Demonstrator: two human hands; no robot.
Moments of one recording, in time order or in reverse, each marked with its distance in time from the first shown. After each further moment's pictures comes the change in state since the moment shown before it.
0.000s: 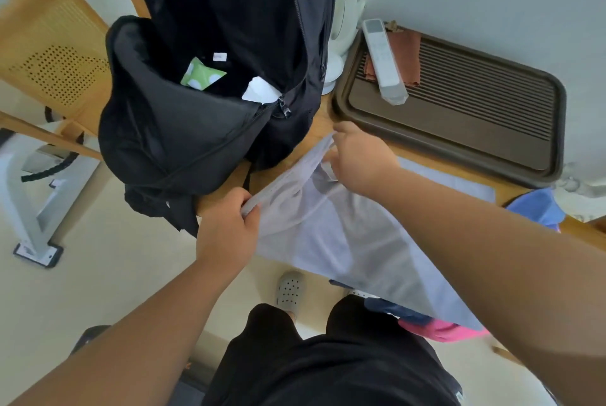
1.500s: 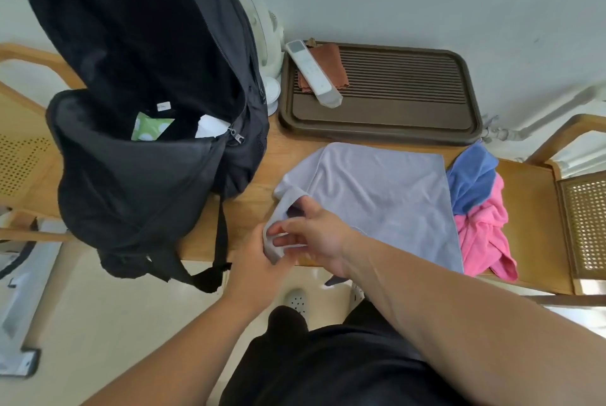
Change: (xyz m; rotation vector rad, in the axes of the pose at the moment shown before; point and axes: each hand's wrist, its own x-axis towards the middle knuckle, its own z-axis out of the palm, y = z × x) left_hand -0.030 0.037 0.007 -0.380 -0.450 0.039; right_hand -0.101 -0.071 0.038 1.833 -0.174 0.420
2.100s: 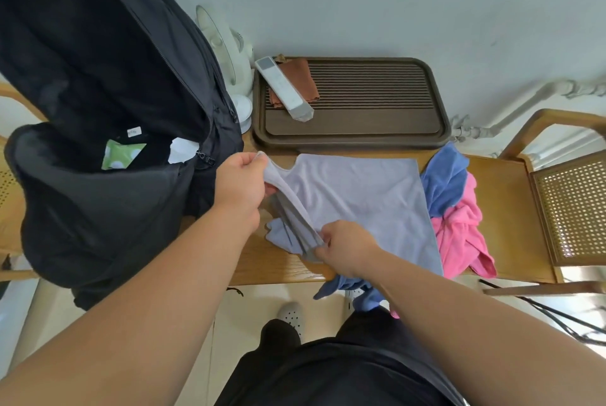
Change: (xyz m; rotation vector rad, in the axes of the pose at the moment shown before) left_hand 0.119 0.098 0.009 -0.466 0.203 -0.198; right_hand -0.022 -0.001 -0.071 -1.147 0.354 0.024
